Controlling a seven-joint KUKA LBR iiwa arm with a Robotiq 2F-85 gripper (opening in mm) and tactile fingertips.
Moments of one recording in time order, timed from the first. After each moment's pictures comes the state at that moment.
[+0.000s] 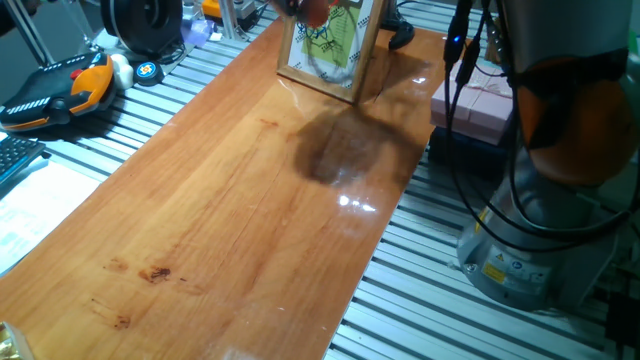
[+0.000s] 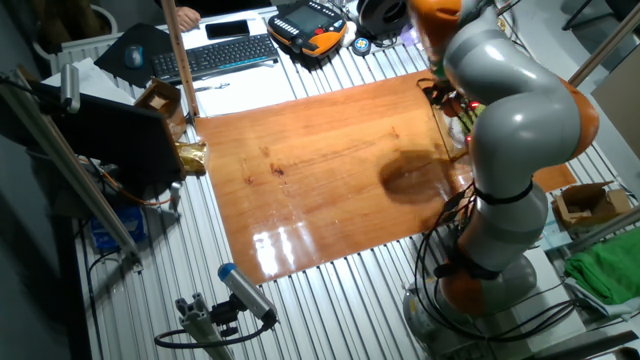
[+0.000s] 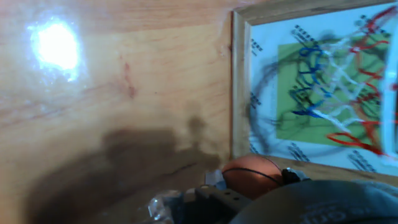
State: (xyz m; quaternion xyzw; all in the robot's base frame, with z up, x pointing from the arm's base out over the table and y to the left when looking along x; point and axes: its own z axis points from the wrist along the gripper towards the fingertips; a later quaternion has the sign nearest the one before) arm 0.506 -0.203 0.310 -0.06 -0.98 0.19 0.07
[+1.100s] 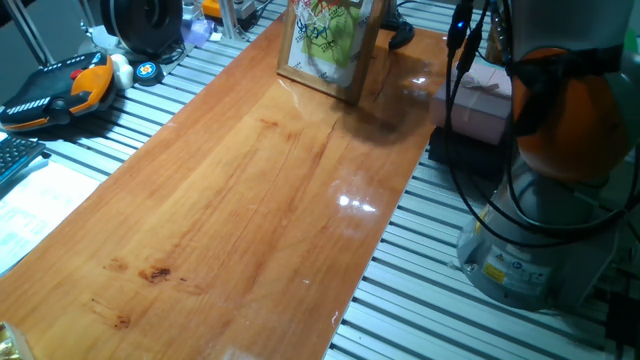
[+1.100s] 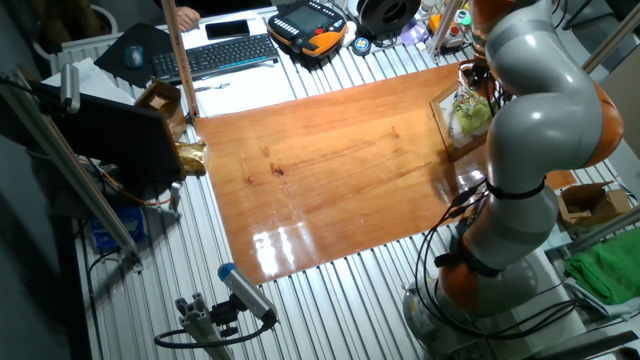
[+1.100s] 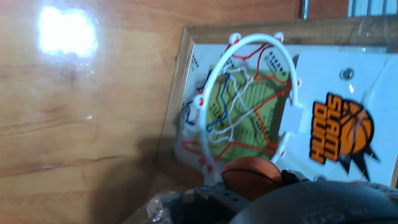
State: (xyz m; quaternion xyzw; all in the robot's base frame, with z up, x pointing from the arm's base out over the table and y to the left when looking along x) arm 0.530 -0.287 0.339 0.05 -0.98 0.17 0.04
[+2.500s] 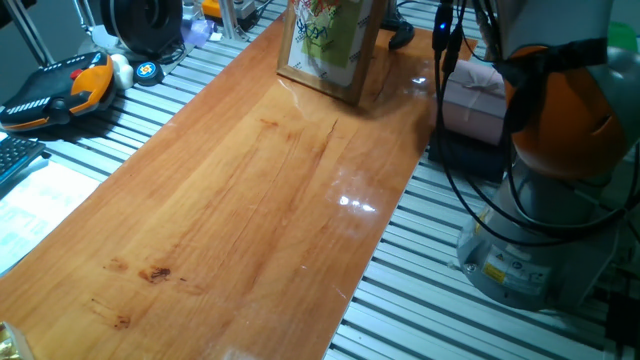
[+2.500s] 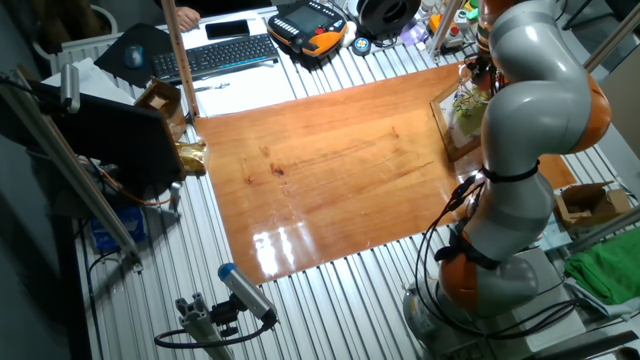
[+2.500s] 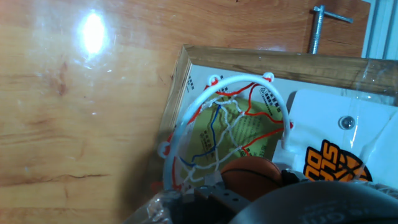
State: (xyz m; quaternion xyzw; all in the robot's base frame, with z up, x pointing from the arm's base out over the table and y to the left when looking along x) arm 0.562 -0.314 0.315 0.08 -0.99 0.14 0.04
